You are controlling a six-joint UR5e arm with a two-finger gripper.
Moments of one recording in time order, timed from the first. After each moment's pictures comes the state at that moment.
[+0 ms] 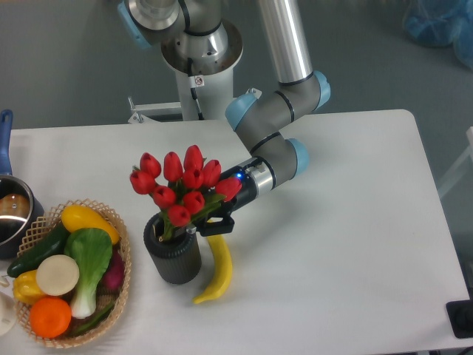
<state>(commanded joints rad) 2.59 -2.08 -2.04 -0.84 -0.27 1.88</state>
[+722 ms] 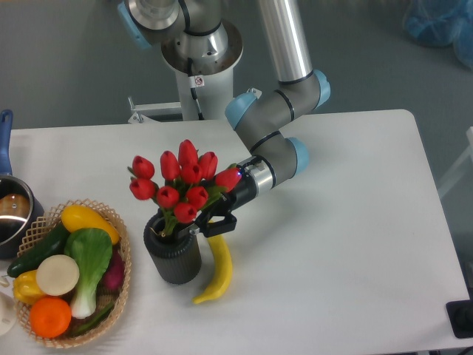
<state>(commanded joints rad) 2.59 -2.07 -2.04 -0.84 -0.26 1.92</state>
